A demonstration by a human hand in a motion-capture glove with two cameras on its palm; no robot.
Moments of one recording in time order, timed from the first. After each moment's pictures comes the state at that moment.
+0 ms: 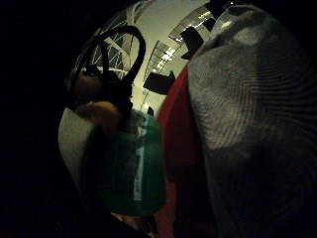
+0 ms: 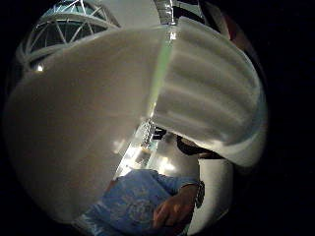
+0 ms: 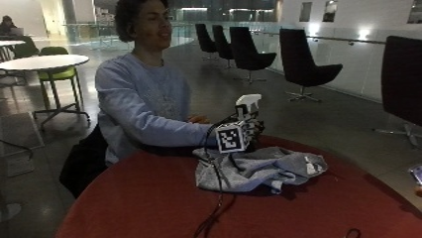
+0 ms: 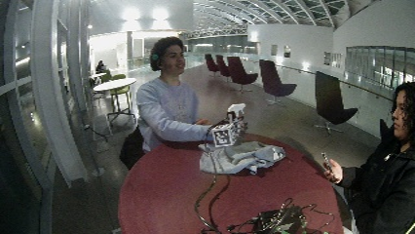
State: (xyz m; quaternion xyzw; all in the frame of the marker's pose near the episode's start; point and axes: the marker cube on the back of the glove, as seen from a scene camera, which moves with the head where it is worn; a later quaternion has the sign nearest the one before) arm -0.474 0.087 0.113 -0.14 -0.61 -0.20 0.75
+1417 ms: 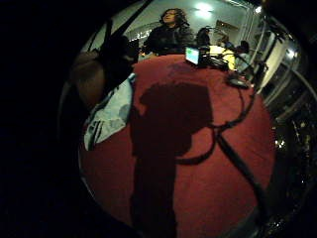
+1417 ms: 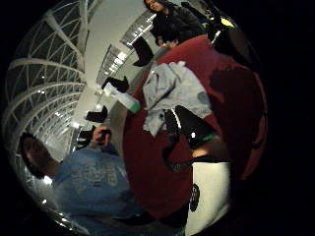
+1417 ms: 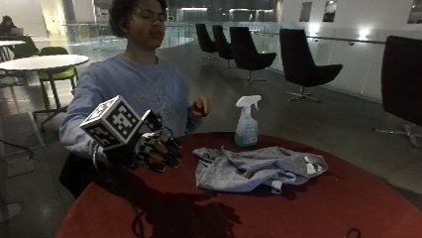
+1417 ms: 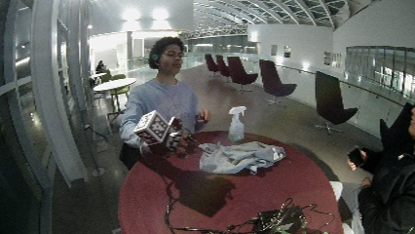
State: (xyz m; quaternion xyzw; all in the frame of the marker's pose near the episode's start) arm -0.096 0.072 0.003 0.04 -0.19 -0.19 0.96
